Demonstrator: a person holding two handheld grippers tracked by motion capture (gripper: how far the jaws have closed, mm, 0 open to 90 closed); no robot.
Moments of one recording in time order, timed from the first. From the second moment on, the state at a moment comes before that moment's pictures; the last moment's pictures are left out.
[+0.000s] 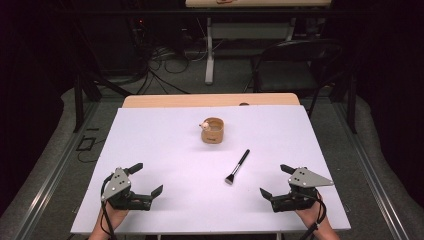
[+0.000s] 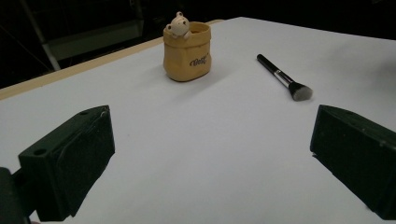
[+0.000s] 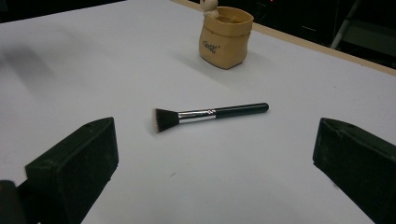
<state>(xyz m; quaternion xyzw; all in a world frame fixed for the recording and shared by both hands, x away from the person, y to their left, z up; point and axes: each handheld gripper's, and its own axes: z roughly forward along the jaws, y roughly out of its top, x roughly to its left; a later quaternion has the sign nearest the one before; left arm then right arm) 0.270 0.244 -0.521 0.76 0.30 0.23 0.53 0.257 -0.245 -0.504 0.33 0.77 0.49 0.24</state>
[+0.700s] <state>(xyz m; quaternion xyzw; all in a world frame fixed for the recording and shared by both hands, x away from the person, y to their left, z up) 0.277 0.235 -0.523 0.77 0.29 0.22 0.53 0.259 -0.243 -0.505 0.32 0.77 0.49 0.23</state>
